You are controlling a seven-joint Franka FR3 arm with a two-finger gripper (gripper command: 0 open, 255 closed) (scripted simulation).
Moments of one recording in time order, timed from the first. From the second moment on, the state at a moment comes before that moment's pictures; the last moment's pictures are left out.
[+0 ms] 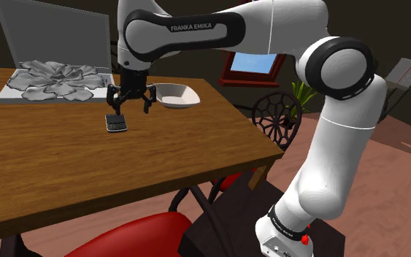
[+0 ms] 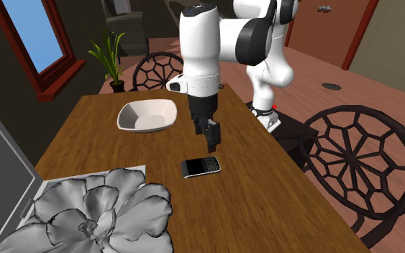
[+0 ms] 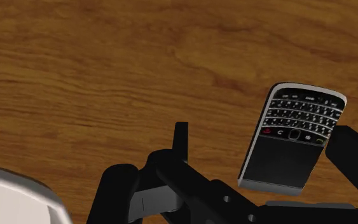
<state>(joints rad) 0.09 0.25 0.32 -1.66 -0.03 1.89 0.63</state>
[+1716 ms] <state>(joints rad) 0.14 0.46 0.31 -1.49 -0.08 1.94 0.70</state>
